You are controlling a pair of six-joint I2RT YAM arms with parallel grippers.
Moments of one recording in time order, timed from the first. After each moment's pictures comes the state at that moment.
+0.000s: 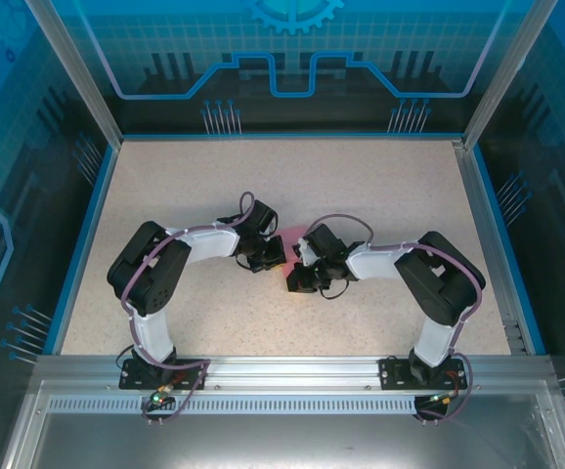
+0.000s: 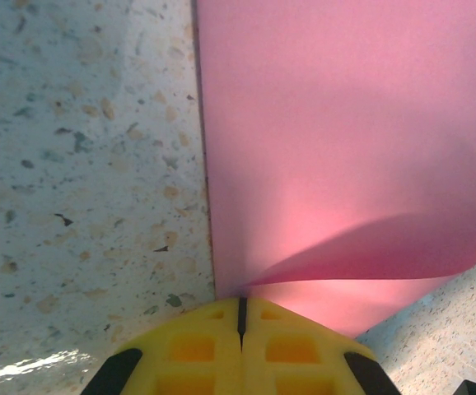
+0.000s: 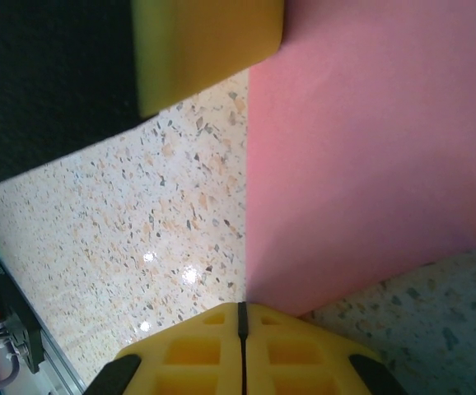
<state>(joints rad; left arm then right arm) -0.54 1.86 1.03 -0.33 0.34 -0.90 0.70 1.78 0.84 -0.13 -0.52 0.66</state>
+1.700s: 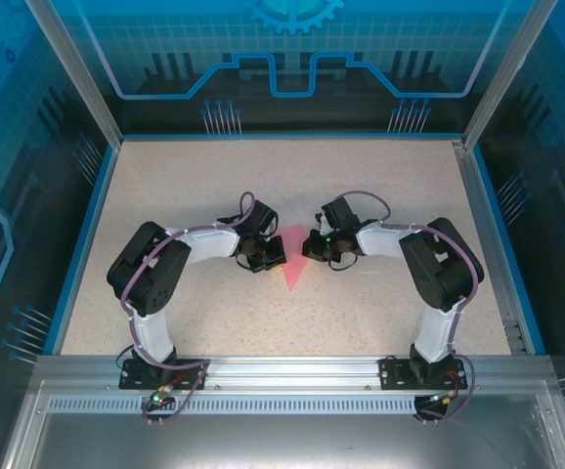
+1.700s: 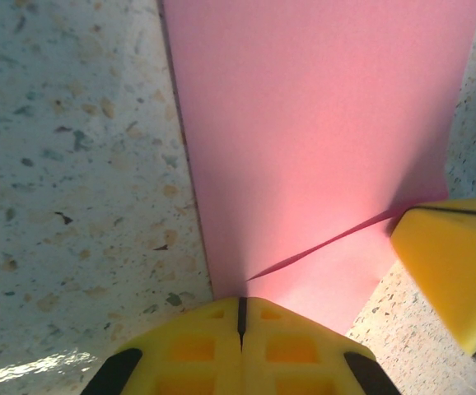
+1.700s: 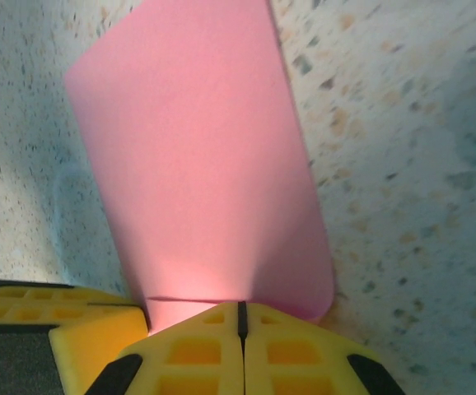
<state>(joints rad) -0.54 1.85 1.03 -0.33 0.34 -0.90 0.49 1.86 0.97 -0.14 -0.41 0.72</state>
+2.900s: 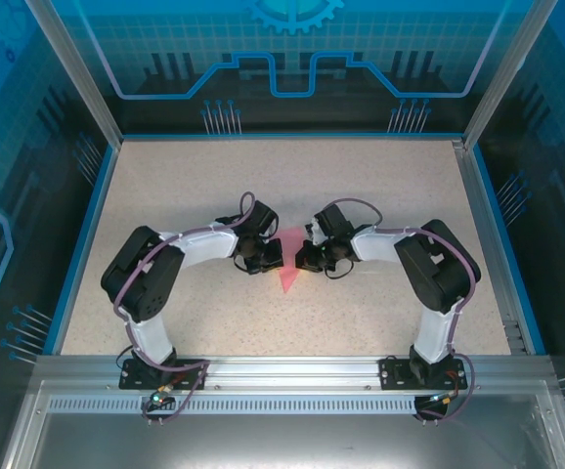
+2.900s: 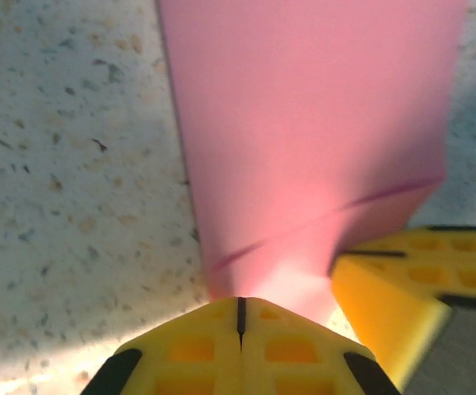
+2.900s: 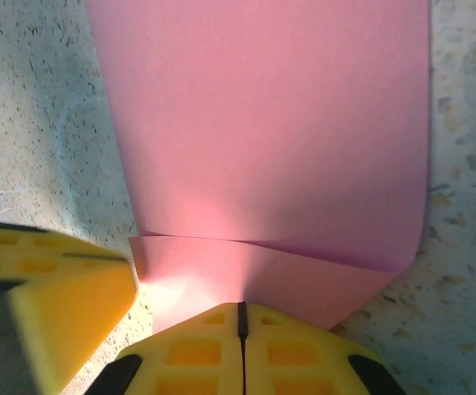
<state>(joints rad) -0.56 1.78 1.04 -0.43 0.30 -0.86 0.56 1.86 0.95 -0.16 -0.50 0.68</state>
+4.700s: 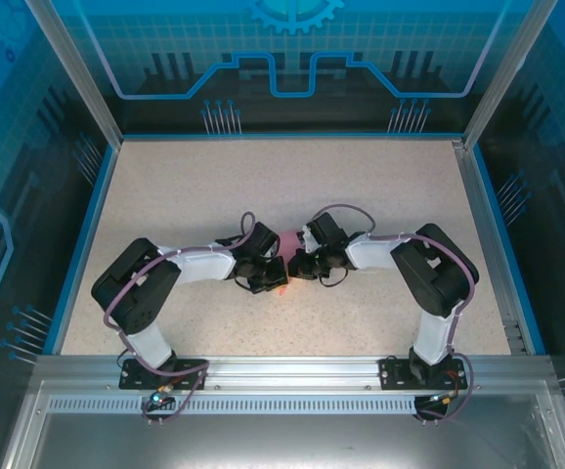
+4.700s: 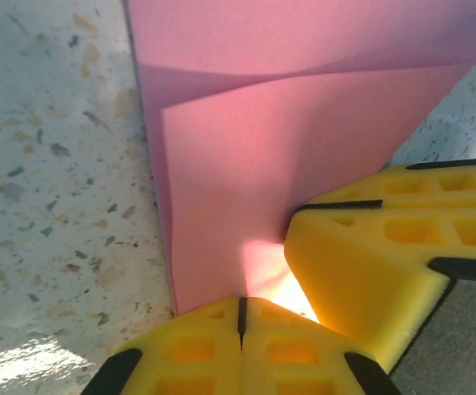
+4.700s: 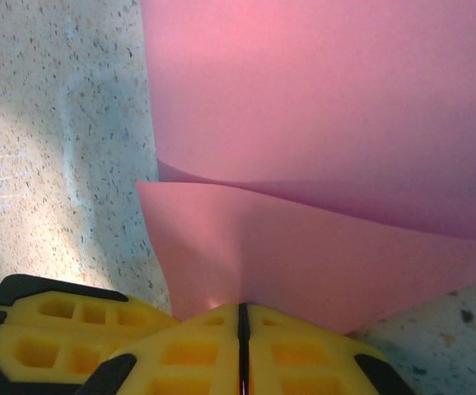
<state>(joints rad) -0.65 1.71 0.83 -0.25 0.34 -1.00 0.63 1.85 0.91 -0.12 -0.50 0.68</state>
